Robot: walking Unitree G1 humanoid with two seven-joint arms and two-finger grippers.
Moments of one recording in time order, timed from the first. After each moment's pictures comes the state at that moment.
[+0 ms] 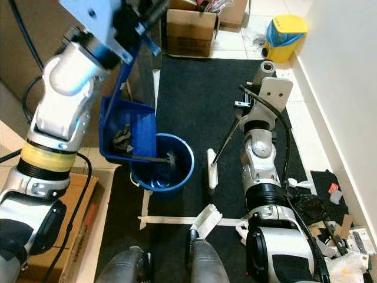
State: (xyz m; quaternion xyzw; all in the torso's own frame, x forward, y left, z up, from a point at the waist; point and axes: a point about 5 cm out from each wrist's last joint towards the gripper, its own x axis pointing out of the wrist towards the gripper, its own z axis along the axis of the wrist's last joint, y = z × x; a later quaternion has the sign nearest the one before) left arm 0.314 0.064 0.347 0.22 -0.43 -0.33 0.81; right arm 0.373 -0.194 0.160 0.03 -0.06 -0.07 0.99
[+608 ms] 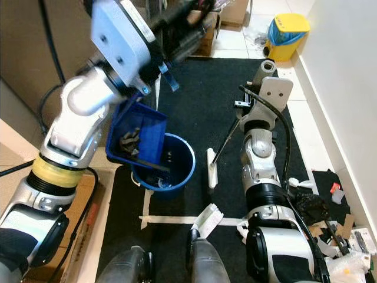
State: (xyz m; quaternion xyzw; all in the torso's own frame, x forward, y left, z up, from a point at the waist) left arm 0.297 0.042 0.322 0.25 -0.42 -0.41 0.77; right arm 0.373 -0.194 0.160 0.03 -0.06 -0.07 0.99
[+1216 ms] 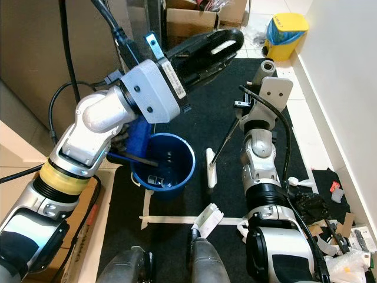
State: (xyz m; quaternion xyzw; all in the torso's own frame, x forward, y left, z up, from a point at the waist) left arm 0.281 0.019 0.305 0.31 -0.45 -0.44 0.71; right arm 0.373 -0.194 0.160 0.03 -0.06 -0.07 0.99
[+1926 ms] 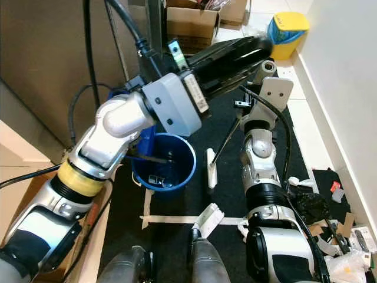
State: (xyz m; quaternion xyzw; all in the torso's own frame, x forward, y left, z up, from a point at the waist) left arm 0.273 -0.005 0.317 0.28 -0.49 -0.44 0.69; right arm 0.373 -0.193 0.160 0.03 -0.06 -0.07 1.00
